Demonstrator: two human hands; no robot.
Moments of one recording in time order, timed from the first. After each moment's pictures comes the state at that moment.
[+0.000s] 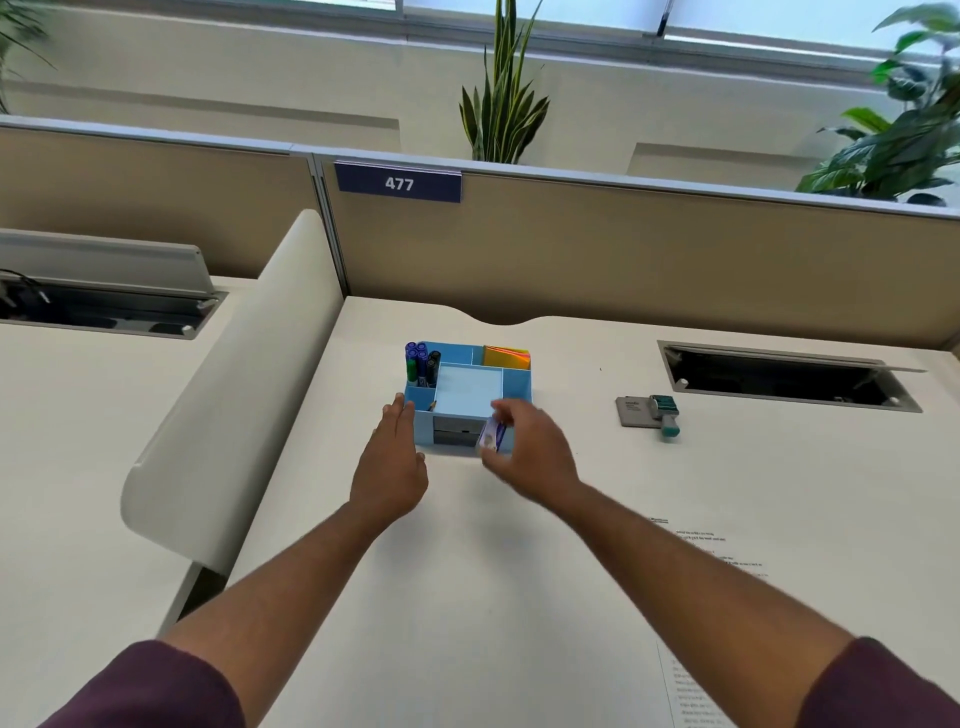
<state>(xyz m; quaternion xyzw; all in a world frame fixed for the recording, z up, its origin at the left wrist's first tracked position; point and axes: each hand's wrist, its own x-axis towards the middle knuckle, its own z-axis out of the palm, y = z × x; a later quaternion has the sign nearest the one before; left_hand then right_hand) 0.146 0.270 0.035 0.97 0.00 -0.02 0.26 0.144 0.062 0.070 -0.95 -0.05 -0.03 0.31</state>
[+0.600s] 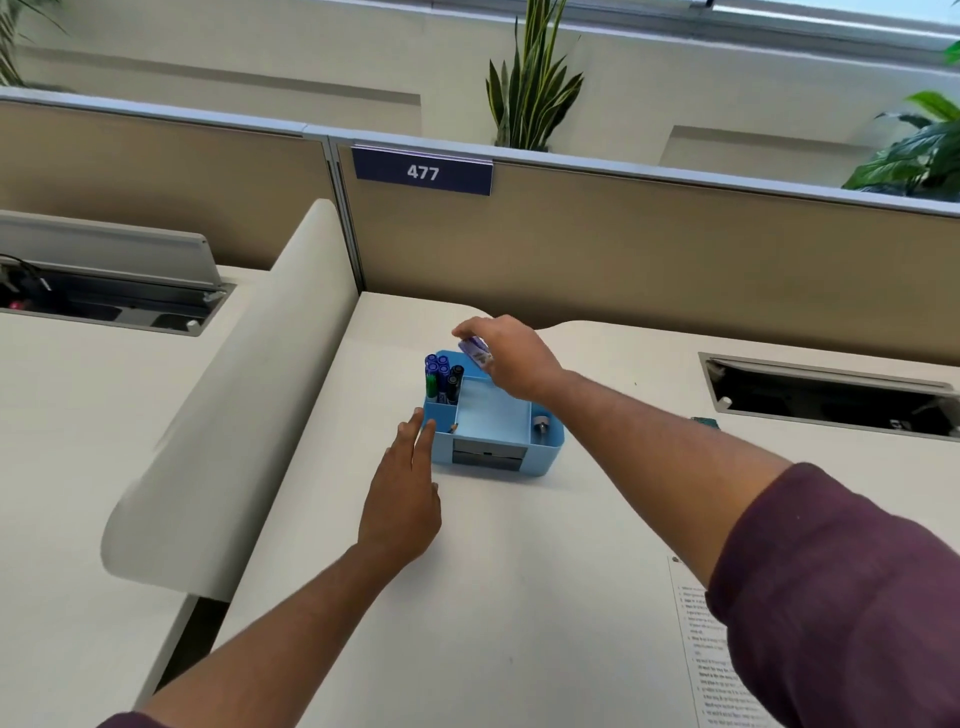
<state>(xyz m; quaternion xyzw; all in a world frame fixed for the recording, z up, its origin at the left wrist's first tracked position) 0.155 0.276 0.014 0.97 -0.03 0.01 0.25 0.316 0.104 0.103 -0.95 -0.24 -0.04 0.20</state>
